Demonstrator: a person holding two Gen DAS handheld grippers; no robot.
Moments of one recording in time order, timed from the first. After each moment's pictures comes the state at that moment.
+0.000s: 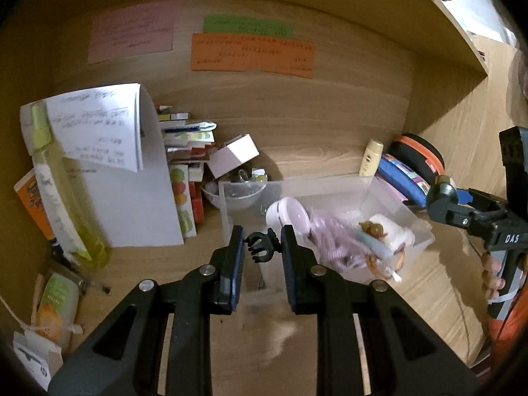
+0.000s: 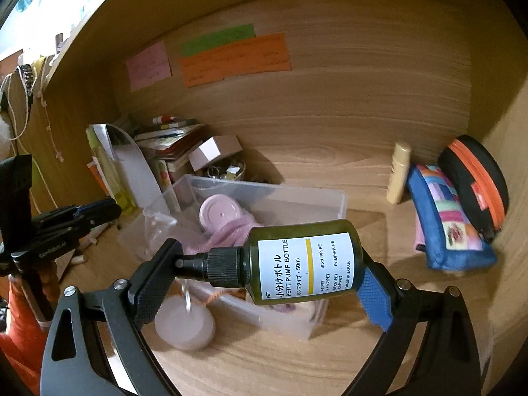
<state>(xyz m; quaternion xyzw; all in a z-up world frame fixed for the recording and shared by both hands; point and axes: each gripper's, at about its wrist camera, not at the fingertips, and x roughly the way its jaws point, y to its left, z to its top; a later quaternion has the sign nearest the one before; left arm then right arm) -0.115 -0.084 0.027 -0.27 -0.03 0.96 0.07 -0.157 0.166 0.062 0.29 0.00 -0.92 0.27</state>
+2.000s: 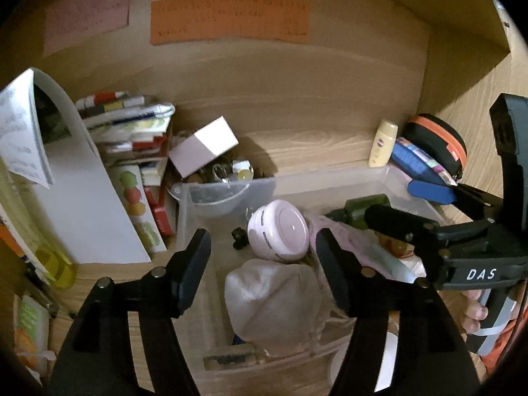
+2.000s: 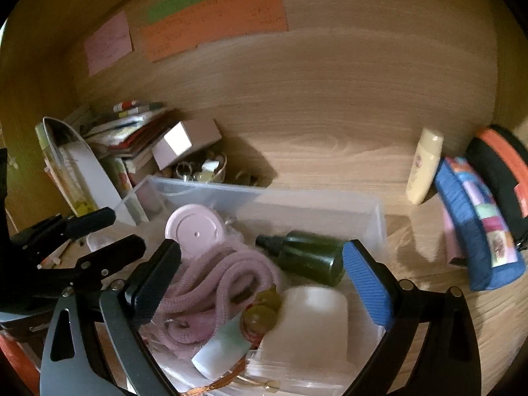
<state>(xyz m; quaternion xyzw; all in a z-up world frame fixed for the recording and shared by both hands) -0.176 -0.052 0.003 -0.30 0.00 0.95 0.07 -0.221 0.123 0.029 0.32 0.01 -0.92 0.21</state>
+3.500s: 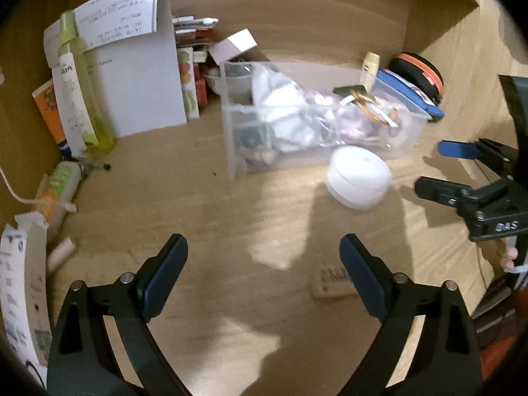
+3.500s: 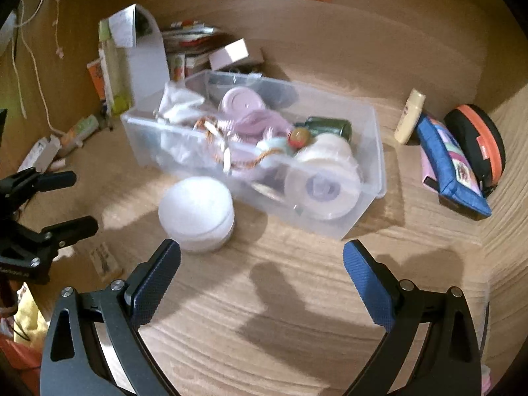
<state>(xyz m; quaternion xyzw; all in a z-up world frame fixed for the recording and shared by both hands) -0.031 -0.066 -0.046 -0.39 0.00 0.92 0.05 -0.094 0.131 -0.004 0.38 0.13 -0.89 0.23</state>
